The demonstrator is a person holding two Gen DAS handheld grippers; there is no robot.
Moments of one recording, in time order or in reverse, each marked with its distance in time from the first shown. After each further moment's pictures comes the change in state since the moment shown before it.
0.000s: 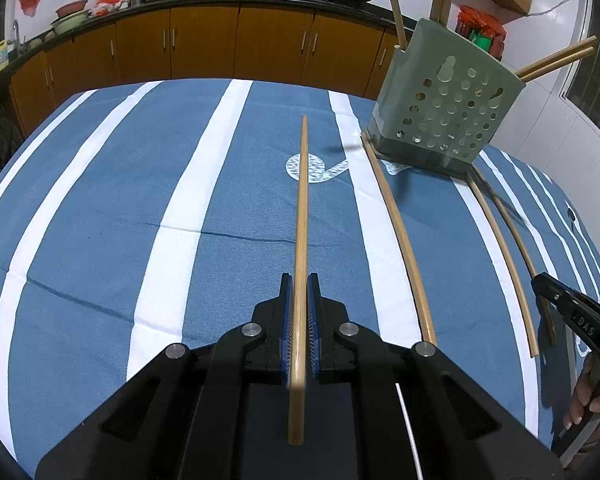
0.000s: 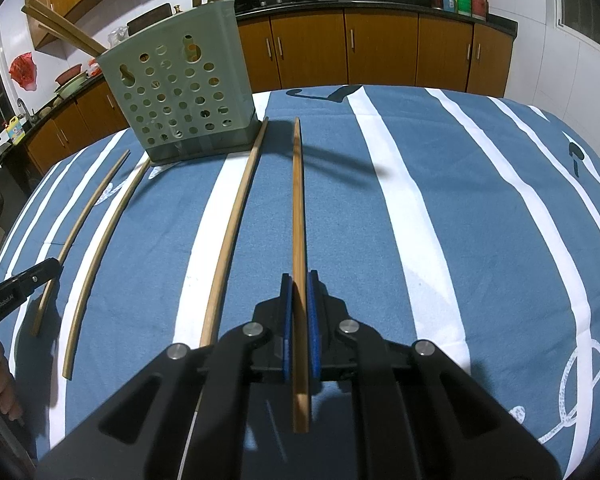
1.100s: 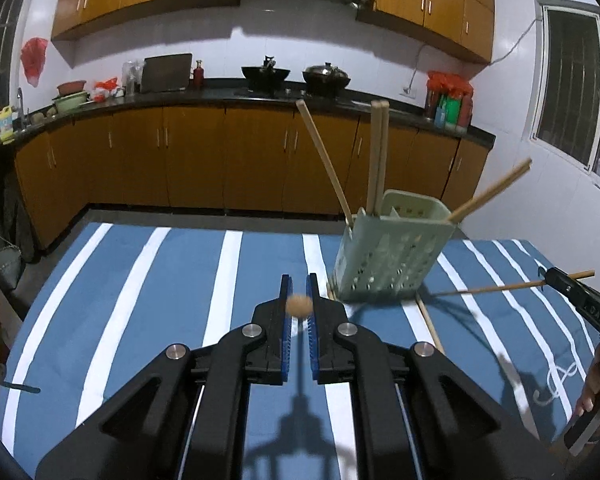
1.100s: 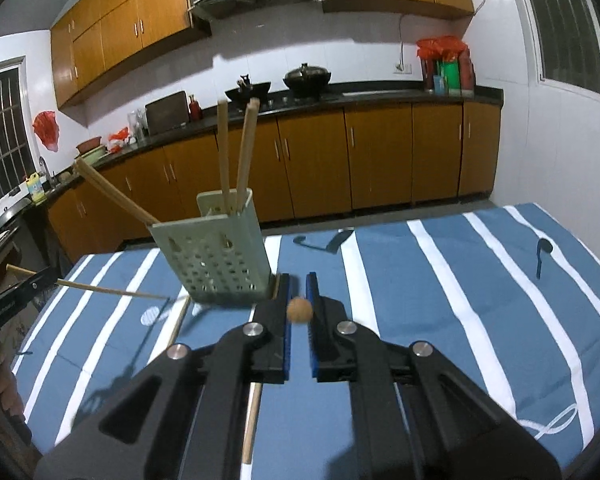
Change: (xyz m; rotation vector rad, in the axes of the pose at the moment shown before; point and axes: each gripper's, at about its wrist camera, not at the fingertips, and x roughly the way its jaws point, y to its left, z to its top) left arm -0.101 -0.017 0.072 0.075 -0.320 -0.020; right arm -0.108 -0.010 0.067 0.009 -0.341 0.038
